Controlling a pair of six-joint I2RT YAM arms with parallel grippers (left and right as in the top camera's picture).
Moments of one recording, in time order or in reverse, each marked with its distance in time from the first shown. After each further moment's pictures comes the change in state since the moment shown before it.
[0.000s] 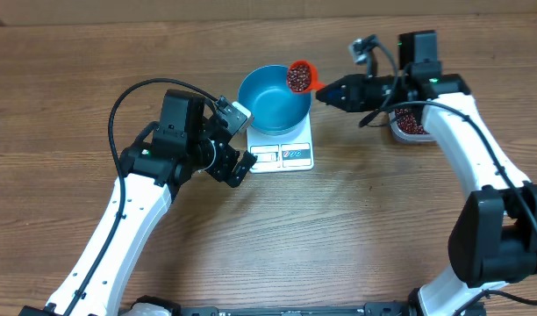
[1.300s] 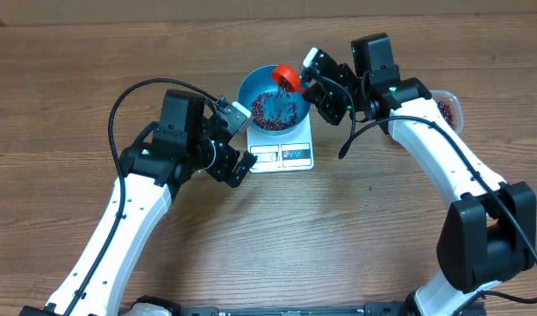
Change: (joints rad) left arm 0.000 0.000 0.000 0.000 0.000 0.000; right arm 0.169 0.000 0.000 0.073 0.488 -0.747
